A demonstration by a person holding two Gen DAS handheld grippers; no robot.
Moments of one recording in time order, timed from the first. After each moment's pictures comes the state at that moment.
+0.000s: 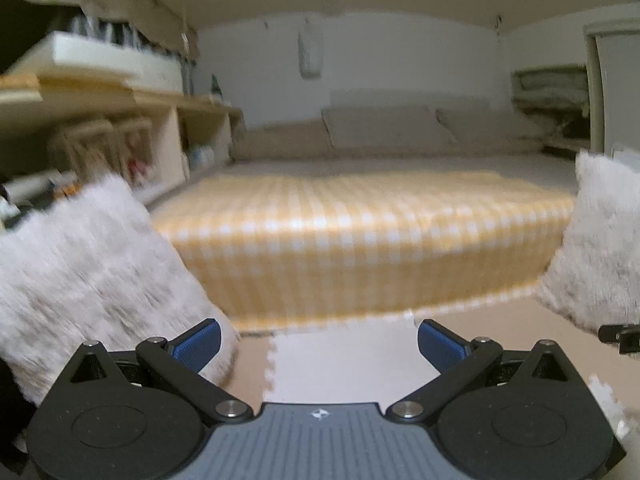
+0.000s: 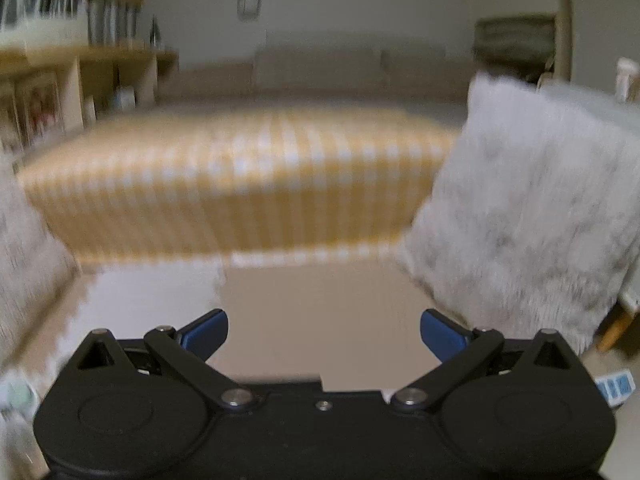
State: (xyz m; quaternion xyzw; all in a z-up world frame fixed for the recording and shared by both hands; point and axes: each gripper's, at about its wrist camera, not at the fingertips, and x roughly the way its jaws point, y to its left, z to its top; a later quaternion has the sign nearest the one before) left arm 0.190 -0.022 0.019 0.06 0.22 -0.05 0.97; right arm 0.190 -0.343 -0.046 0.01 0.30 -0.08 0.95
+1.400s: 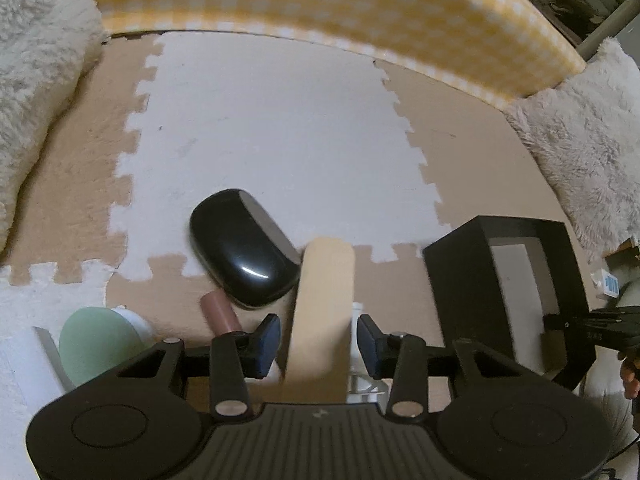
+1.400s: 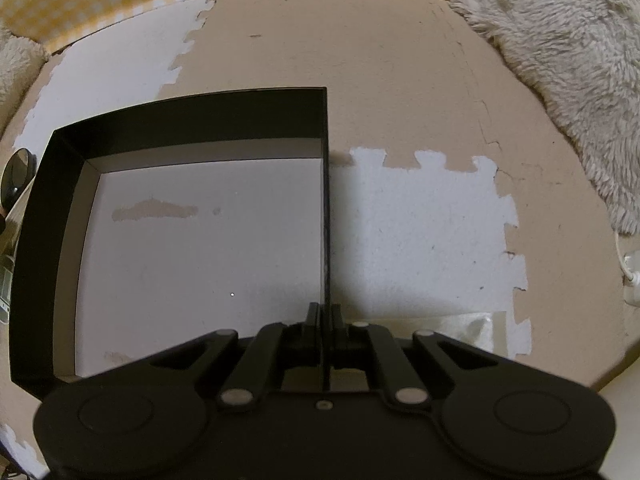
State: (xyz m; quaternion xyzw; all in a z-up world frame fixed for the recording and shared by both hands) left arm 0.304 0.015 -0.154 -0.07 0.57 -0.20 0.80; right arm 0.223 -0.357 -0.166 0.03 0.59 -0.02 0.80
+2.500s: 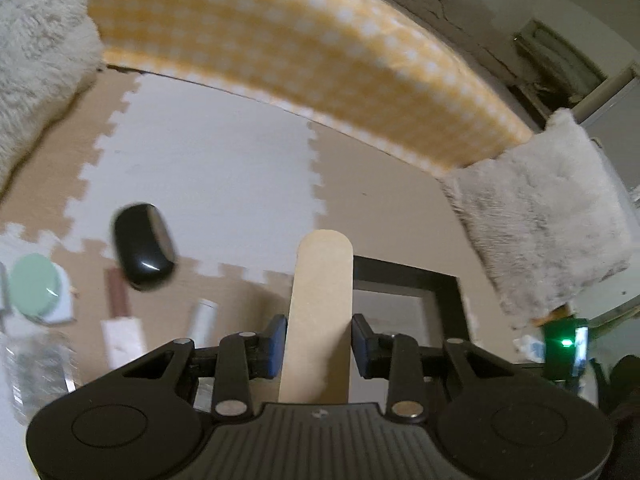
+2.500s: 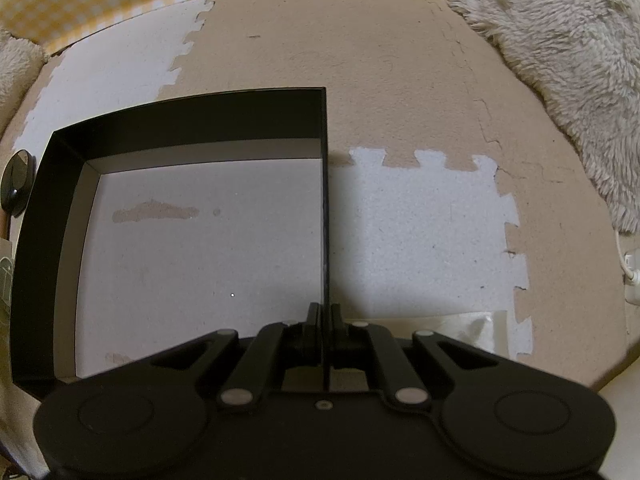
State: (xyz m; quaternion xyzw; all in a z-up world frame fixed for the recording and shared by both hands) left arm 0.235 -0.046 -0.083 -0.18 0.49 -0.19 0.83; right arm 0.223 -0.356 -0.166 0.03 0.59 -0.02 0.80
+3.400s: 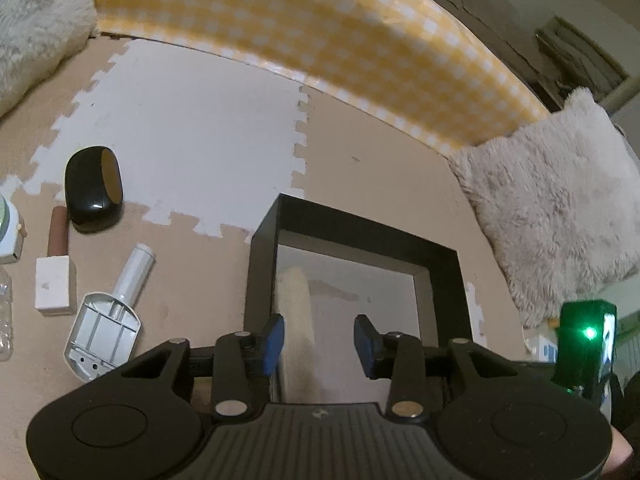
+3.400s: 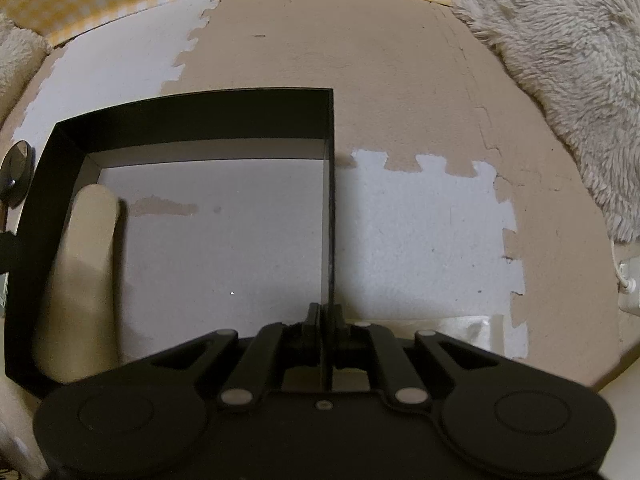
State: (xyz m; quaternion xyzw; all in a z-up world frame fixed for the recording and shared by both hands) left arm 0.222 -0.110 -0.112 -0.18 0.51 -0.15 0.83; right arm 0.221 -0.354 -0.166 0.01 0.59 -0.02 0.81
